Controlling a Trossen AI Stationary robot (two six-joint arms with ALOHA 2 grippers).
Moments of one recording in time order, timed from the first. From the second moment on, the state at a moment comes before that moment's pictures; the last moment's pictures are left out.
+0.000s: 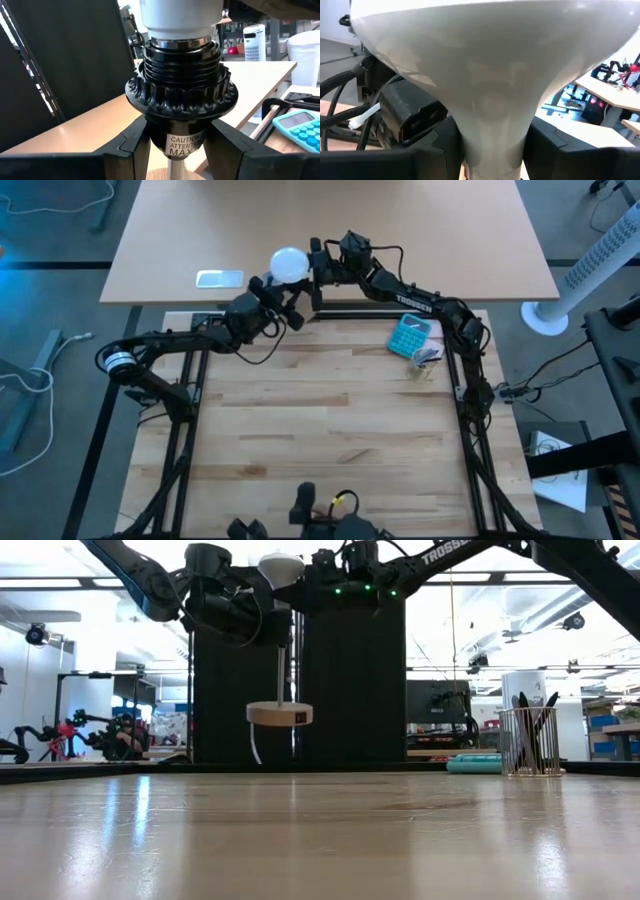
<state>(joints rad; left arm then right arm) 0.55 1.46 0.84 0.68 -0.30 0.24 -0.59 2.07 1.90 0.16 -0.61 -0.26</state>
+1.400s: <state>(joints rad) 0.59 1.49 0.84 0.72 -0.31 0.18 -0.60 2.08 1.90 0.09 -0.50 -0.21</state>
